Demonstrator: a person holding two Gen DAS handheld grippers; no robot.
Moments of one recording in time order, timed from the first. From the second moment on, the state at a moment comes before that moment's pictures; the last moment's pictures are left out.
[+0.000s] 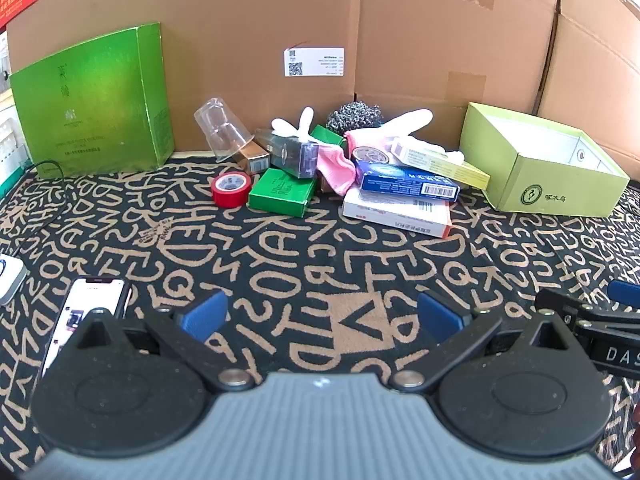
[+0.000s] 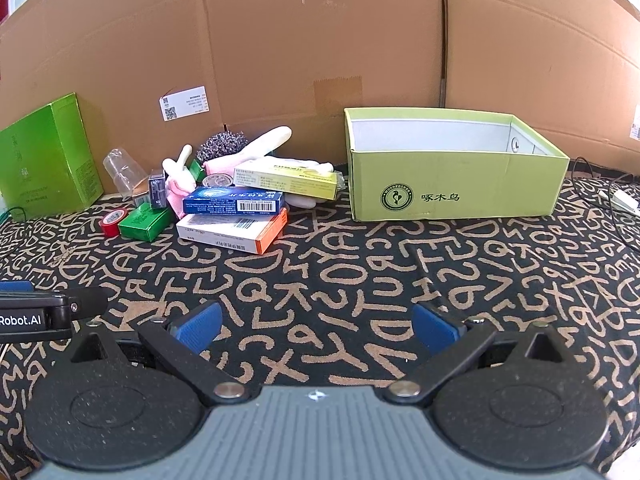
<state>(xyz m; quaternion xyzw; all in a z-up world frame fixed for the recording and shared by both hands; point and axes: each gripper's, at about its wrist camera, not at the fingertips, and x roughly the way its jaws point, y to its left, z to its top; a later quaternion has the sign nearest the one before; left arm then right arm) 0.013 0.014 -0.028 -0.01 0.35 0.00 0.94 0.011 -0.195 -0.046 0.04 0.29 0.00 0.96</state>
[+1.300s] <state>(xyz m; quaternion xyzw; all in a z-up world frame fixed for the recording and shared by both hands) 0.133 0.082 -0.043 -0.05 0.37 0.00 0.93 0.111 -0.152 -0.059 -0.03 0.27 0.14 0.95</state>
